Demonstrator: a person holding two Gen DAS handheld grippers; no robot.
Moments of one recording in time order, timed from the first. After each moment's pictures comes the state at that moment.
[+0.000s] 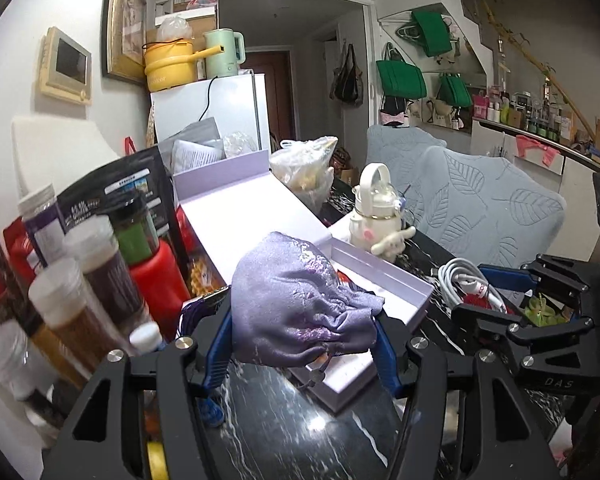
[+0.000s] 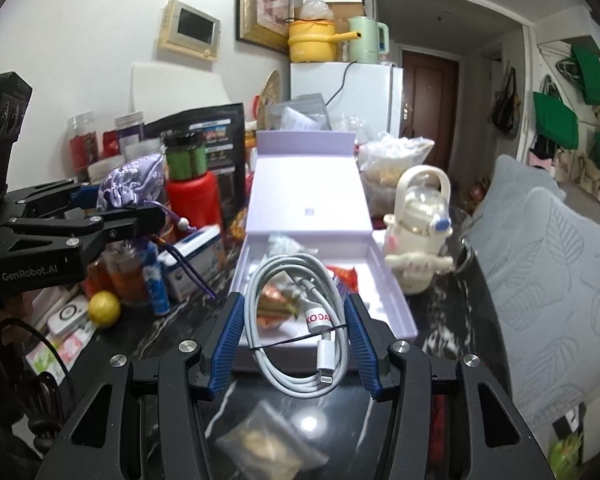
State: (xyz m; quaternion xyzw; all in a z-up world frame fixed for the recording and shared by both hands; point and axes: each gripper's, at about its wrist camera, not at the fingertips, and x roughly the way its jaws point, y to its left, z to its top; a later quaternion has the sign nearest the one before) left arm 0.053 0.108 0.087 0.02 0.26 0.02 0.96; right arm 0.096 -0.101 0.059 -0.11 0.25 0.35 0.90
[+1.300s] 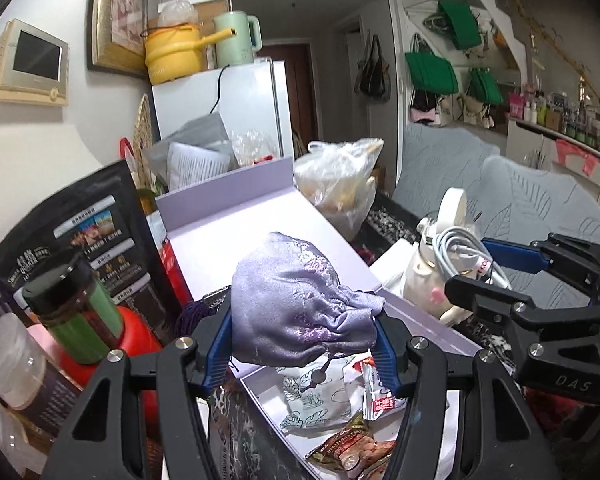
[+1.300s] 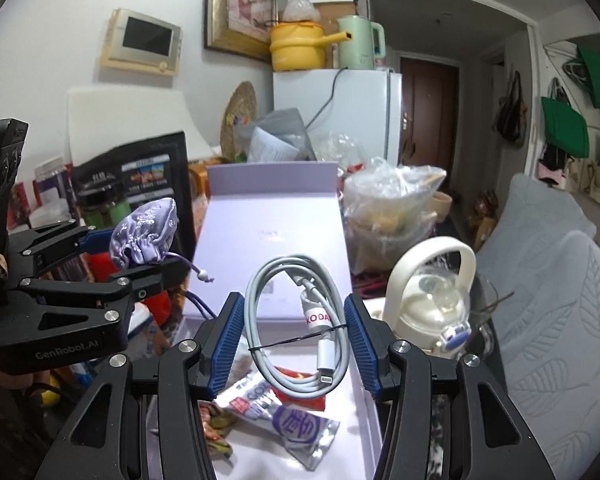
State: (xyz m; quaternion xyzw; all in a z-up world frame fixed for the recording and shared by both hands) left arm 0.209 0.134 0.076 0.02 0.27 0.06 0.96; right arm 0.251 -0.047 0.067 -0.10 0.23 0.35 0.90
